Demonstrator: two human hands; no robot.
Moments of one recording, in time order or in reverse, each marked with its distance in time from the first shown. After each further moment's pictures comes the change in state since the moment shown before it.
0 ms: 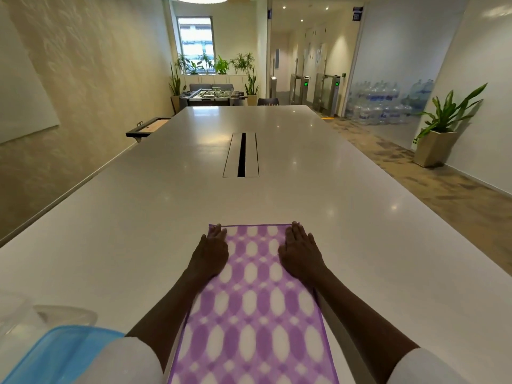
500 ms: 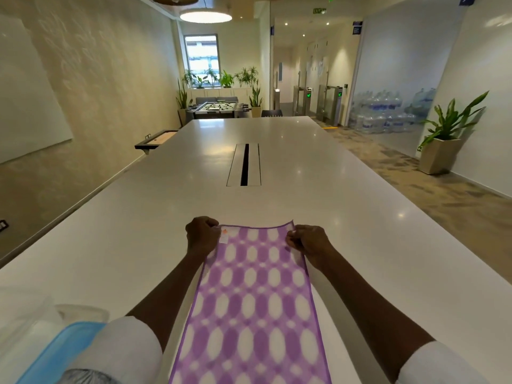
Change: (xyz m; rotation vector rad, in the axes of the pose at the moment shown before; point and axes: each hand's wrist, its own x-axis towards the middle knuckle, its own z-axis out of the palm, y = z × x) left_hand 0.013 0.027 -0.069 -0.439 0.301 -0.392; right_hand -0.002 -0.006 -0.061 1.419 0.084 0.421
